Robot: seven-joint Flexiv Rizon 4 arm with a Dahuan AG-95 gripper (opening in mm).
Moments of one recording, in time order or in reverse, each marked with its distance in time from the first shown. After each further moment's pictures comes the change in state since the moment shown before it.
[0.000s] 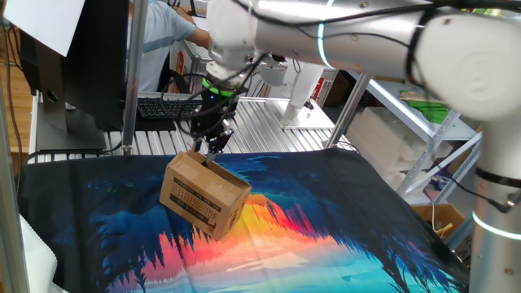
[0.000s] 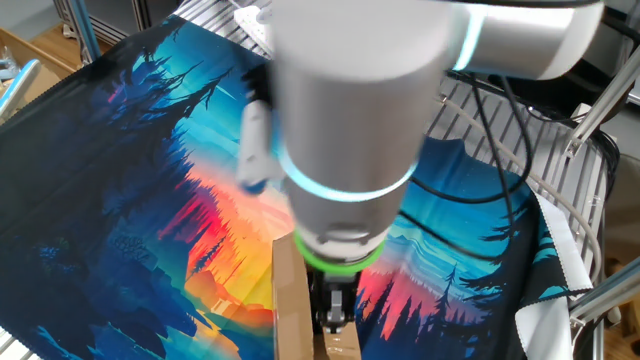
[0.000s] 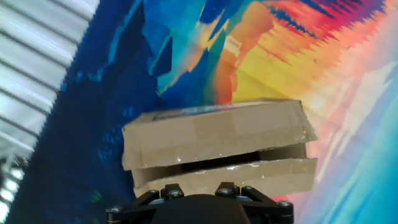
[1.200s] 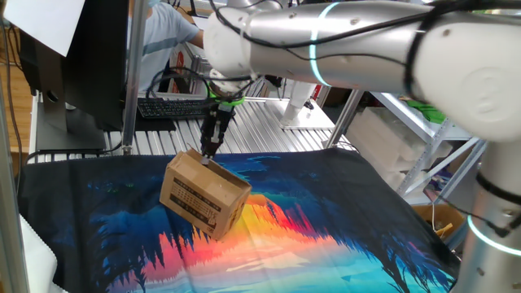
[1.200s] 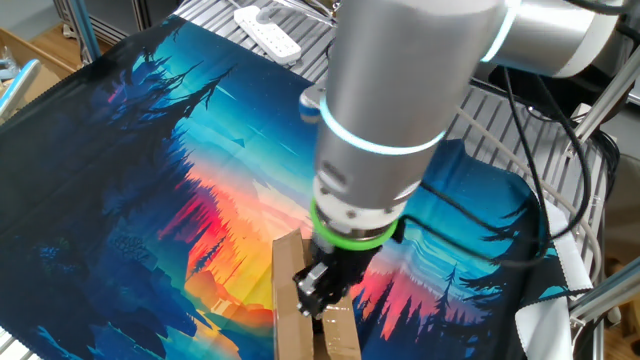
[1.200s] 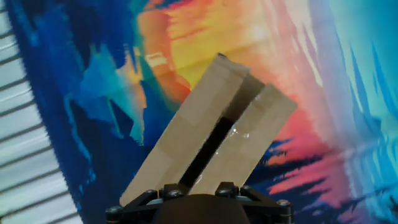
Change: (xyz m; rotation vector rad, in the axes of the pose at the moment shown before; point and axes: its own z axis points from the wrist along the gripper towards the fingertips) arm -0.004 0.002 0.010 -0.059 0.028 0.817
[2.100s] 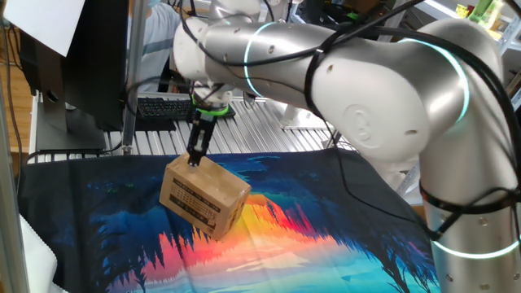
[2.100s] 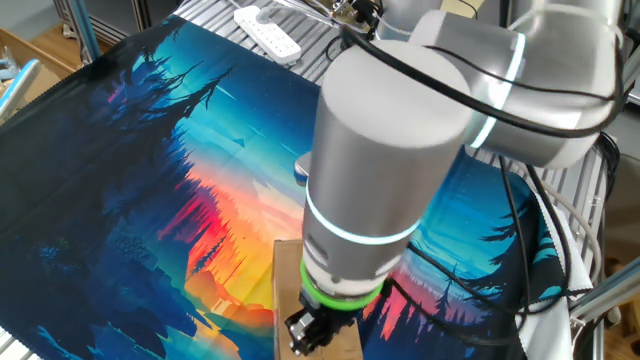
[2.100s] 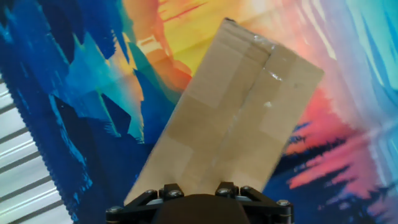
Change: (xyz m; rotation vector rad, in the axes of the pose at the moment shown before) arm 0.012 0.013 0.052 -0.007 -0.035 -0.024
